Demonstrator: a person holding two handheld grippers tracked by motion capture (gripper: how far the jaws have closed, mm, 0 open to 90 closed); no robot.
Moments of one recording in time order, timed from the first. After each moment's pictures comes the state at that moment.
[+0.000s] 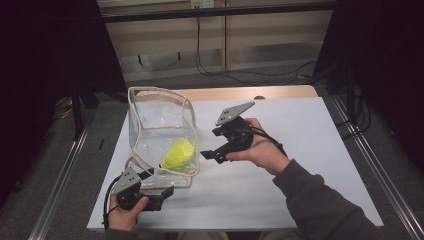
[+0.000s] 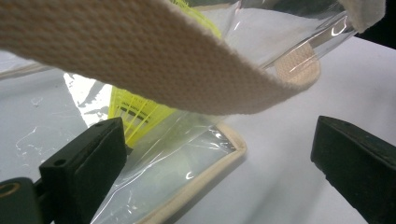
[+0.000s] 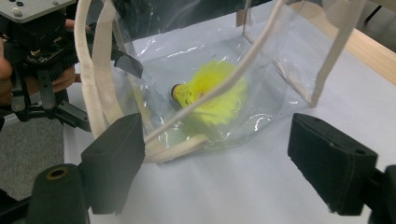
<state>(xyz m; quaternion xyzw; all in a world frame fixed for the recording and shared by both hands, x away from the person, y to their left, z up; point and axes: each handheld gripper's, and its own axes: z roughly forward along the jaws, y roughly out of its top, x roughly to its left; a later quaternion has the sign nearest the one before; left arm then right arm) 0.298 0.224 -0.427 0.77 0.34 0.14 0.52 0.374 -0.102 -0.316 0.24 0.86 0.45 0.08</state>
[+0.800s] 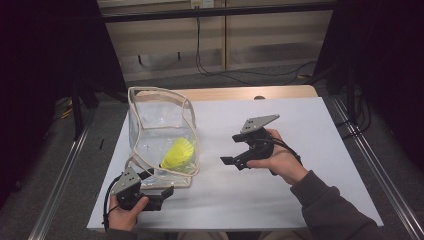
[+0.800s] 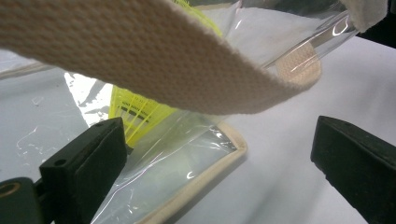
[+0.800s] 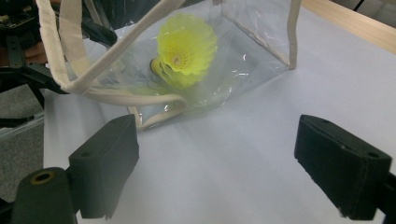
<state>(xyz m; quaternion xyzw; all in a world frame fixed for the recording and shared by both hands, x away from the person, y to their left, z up) 0.298 0.224 -0.428 0.77 0.34 0.14 0.52 0.369 -0.151 -0.359 0.27 0.84 0.46 0.07</state>
